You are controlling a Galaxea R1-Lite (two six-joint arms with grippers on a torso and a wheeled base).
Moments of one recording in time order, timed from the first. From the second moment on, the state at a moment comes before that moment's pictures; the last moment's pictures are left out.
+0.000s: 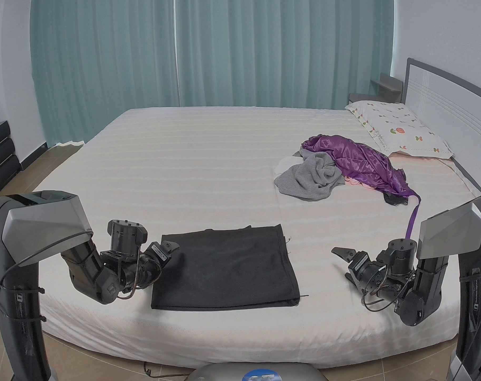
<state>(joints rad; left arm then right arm) -0.24 2.29 -0.74 -0.91 -0.01 -1.00 0.25 2.42 -0.44 -1.55 0.14 1.07</state>
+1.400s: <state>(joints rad) -0.25 2.34 -0.74 -1.00 0.06 -0.97 0.25 2.42 -0.44 -1.55 0.14 1.07</state>
